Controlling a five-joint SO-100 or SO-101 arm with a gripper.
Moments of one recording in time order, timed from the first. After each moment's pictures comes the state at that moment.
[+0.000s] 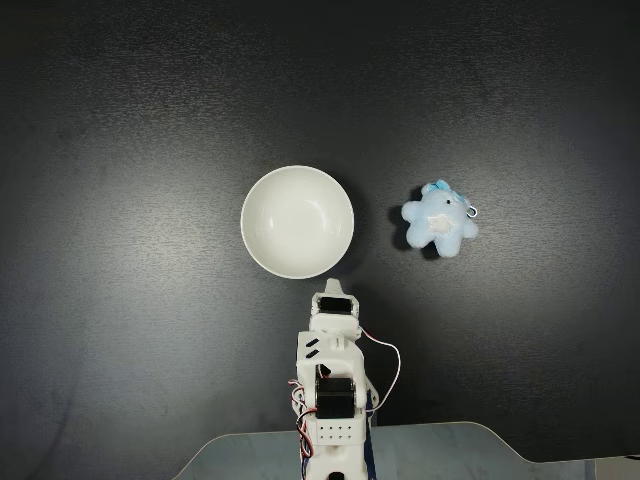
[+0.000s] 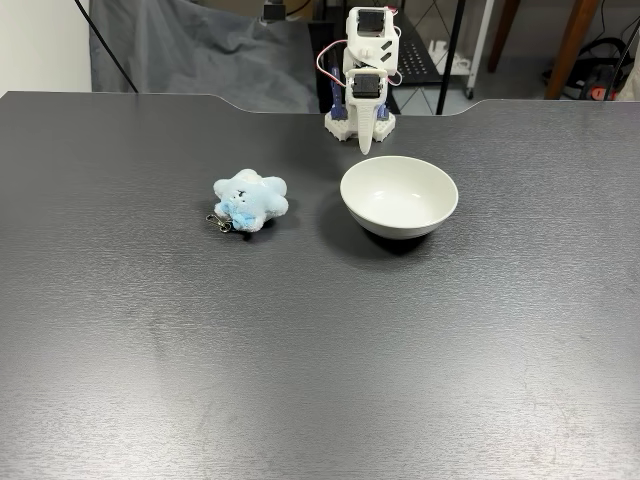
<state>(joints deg) 3.9 191.2 171.2 71.5 5.1</state>
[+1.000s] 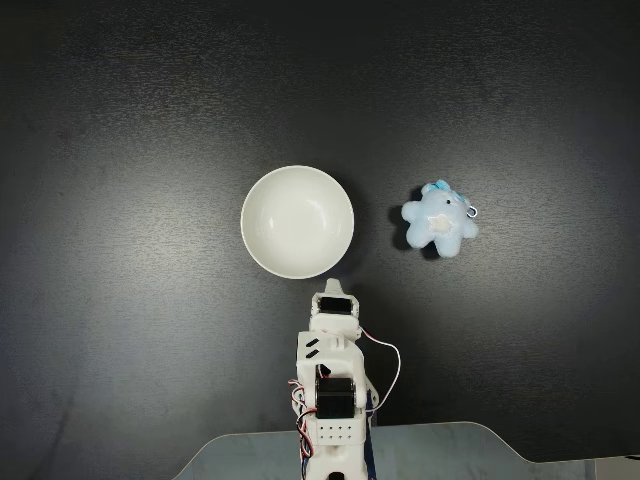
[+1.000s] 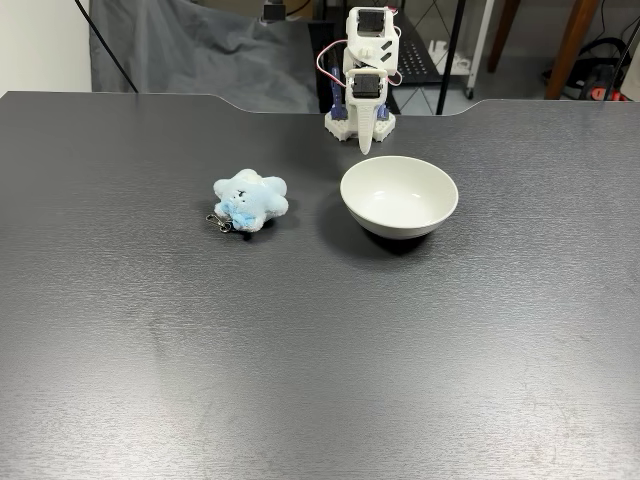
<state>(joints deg) 3.9 191.2 171.2 71.5 5.4</state>
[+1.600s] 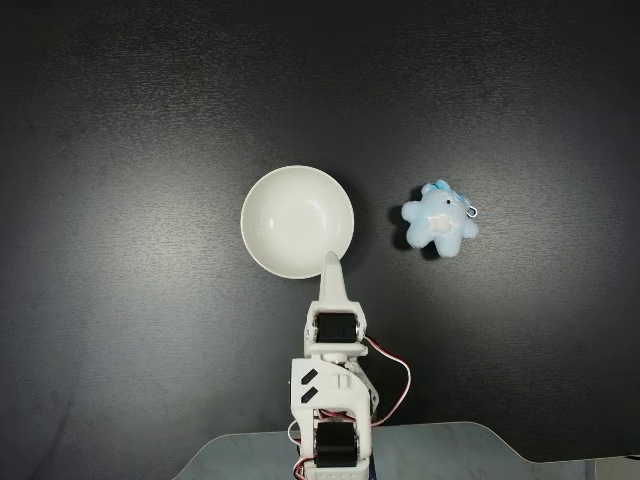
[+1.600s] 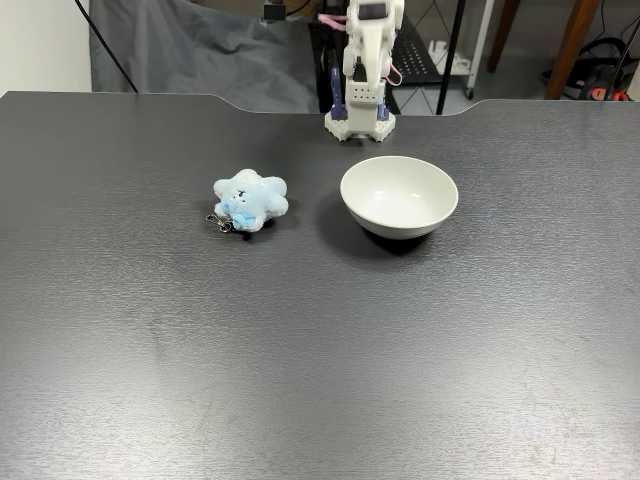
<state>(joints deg) 3.9 186.3 145.8 59.1 5.6</state>
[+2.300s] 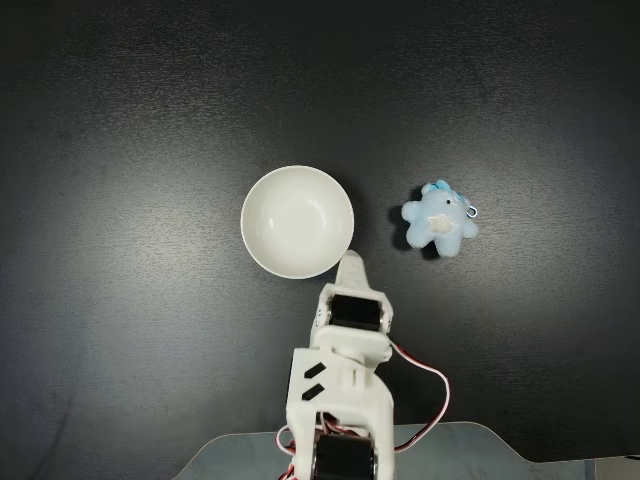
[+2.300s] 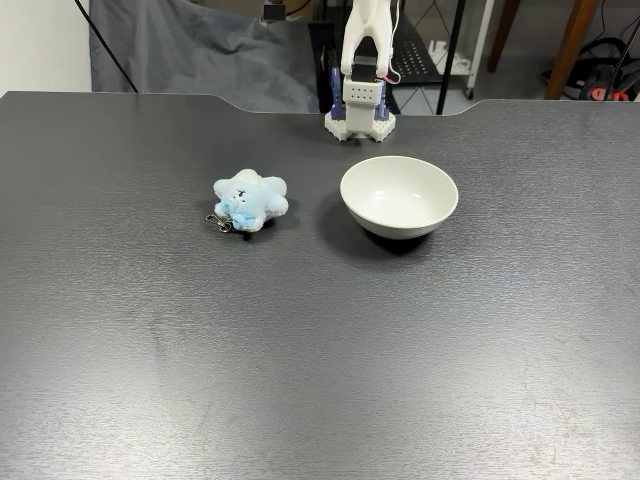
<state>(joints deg) 12.7 137.0 86.6 92.5 5.6</state>
